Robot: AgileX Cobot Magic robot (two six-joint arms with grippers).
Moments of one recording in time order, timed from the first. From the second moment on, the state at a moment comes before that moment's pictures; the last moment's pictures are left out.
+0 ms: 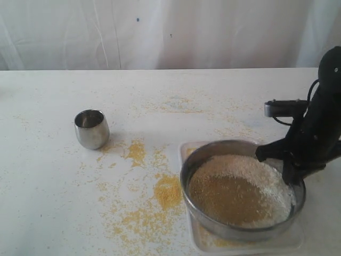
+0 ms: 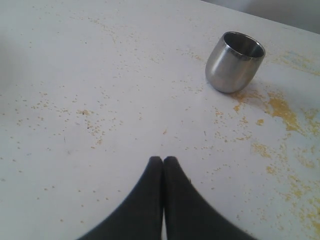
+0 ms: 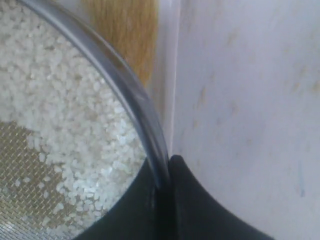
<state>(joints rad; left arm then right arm) 0.14 0.00 0.02 -0.28 0.44 -0.02 0.13 1.72 -1.05 0.11 0.94 -0.08</state>
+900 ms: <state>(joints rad) 0.14 0.00 0.02 -0.28 0.44 -0.02 0.14 1.41 -0.78 0.18 0.33 -0.05</state>
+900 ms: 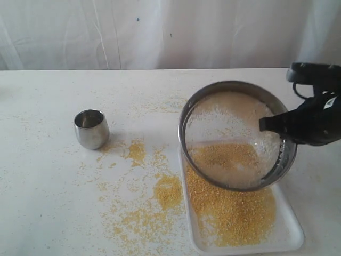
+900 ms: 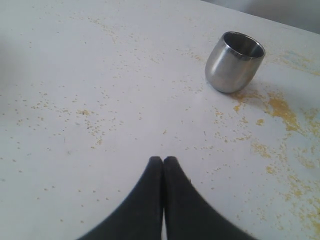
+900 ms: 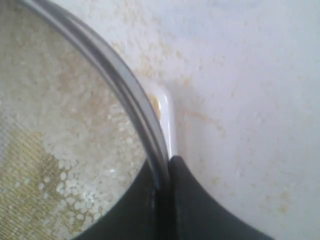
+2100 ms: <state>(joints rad) 0.14 0.00 0.02 -0.28 0.44 -0.02 0.14 1.72 -1.21 0.16 0.98 -0.14</state>
